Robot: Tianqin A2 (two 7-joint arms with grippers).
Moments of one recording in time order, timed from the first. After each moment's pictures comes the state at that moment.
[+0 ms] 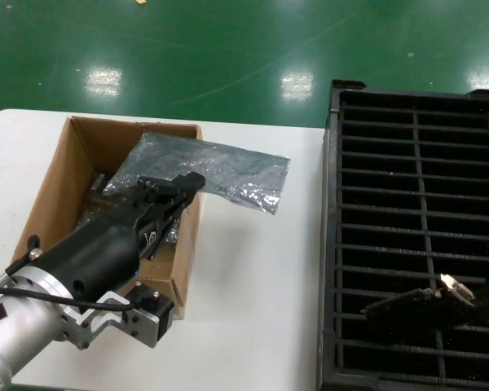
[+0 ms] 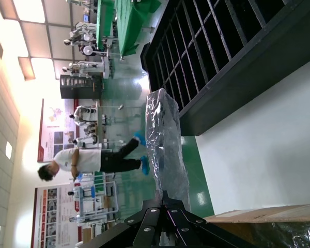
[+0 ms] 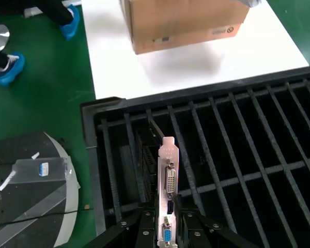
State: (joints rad) left arm -0.18 -0.63 1.75 -1.95 -0.92 0.42 0.39; right arm 1.00 0.92 -2.05 1.57 1.37 -1.54 0.64
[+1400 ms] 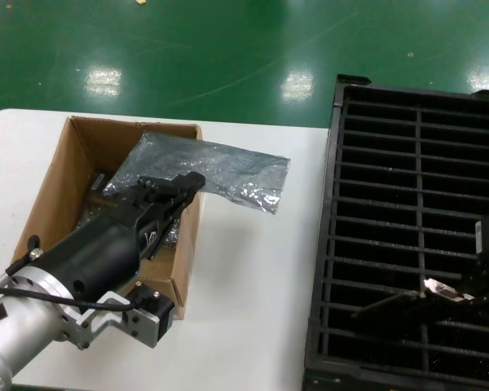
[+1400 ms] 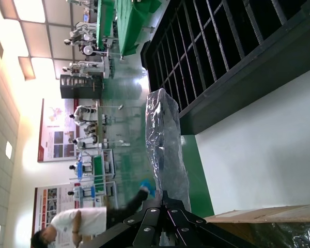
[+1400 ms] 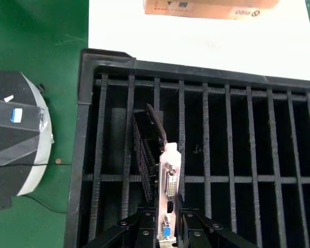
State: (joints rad) left arm -0.18 -0.63 1.75 -1.95 -0.92 0.42 0.39; right arm 1.04 0.80 -2.20 1.68 1.09 -1.55 0.64
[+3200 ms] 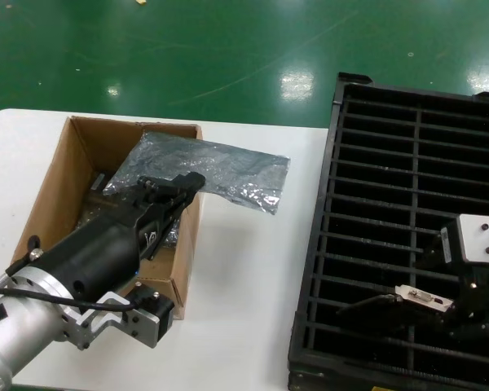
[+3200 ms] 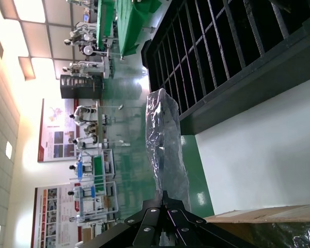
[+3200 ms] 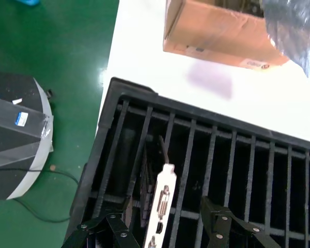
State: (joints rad) left arm -0.18 -0.63 1.75 -1.95 -0.92 0.42 0.39; right arm 1.11 0.78 -2.26 1.79 1.15 -1.57 0.63
